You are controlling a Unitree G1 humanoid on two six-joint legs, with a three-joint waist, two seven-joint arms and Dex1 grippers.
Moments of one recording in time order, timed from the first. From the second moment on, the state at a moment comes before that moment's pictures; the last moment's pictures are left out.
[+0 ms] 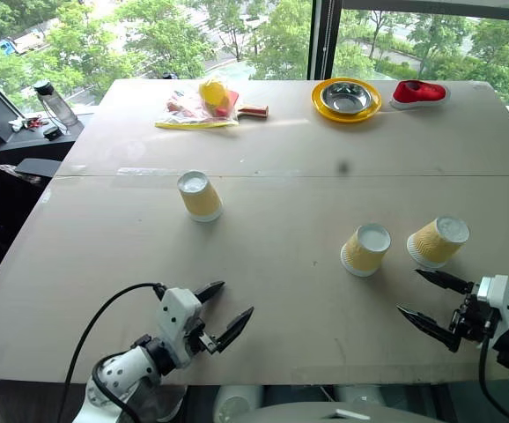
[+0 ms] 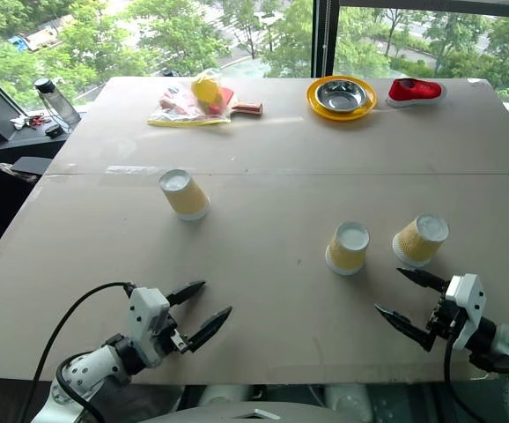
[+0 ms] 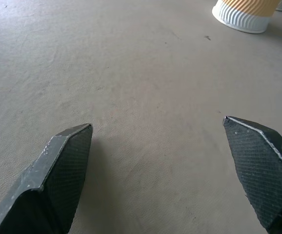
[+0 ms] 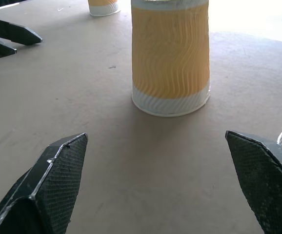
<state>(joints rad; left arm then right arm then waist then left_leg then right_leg) 0.48 0.48 0.05 -0.43 -0.36 0.07 -0.73 0.33 -0.60 -0.26 -0.16 0.54 -0.06 1.11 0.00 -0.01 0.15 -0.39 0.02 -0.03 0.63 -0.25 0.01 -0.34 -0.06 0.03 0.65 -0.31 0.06</state>
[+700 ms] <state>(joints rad) 0.01 0.69 0.03 -0.53 -0.70 0.32 -1.02 0.07 -0.49 -0.09 -0.26 0.48 0.11 0.86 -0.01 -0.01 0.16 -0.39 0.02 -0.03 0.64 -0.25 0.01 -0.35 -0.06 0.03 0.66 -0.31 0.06</state>
